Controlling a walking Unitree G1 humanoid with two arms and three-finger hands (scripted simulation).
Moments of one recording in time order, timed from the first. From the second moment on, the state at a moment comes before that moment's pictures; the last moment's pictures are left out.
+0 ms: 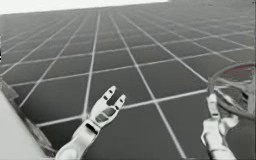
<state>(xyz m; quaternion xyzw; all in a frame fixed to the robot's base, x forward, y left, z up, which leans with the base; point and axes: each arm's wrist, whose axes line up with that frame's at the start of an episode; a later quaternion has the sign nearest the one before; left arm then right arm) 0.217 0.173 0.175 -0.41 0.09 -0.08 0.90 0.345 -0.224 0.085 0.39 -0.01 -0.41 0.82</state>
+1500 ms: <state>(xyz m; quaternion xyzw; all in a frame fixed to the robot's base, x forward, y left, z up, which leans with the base) 0.215 0.167 0.185 -0.39 0.08 -0.08 0.91 0.346 -0.224 0.086 0.41 -0.01 -0.40 0.82</state>
